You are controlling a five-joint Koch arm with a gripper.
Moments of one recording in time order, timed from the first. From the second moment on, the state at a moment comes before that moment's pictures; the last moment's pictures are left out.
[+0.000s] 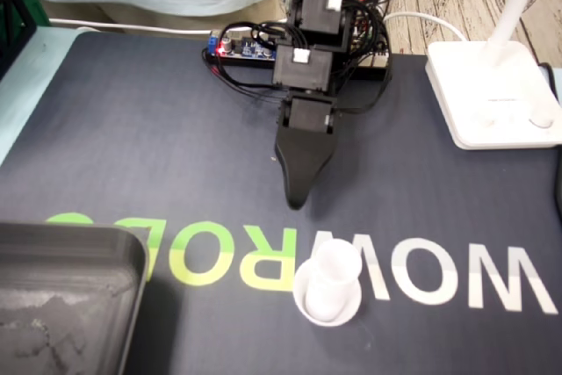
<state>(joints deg) 4.7 133.1 175.4 1.7 -5.2</state>
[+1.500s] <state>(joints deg) 3.3 133.1 170.2 1.0 -7.4</state>
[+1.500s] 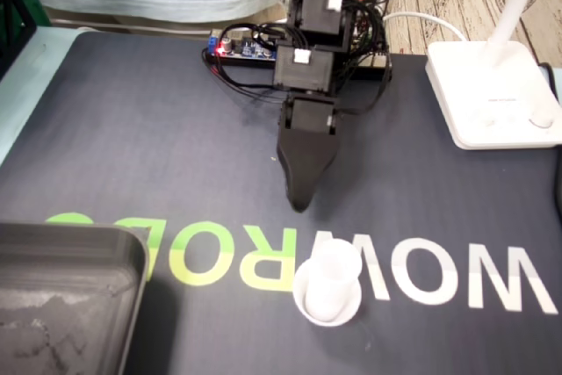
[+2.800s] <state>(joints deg) -2.4 100.6 158.9 -60.8 -85.4</state>
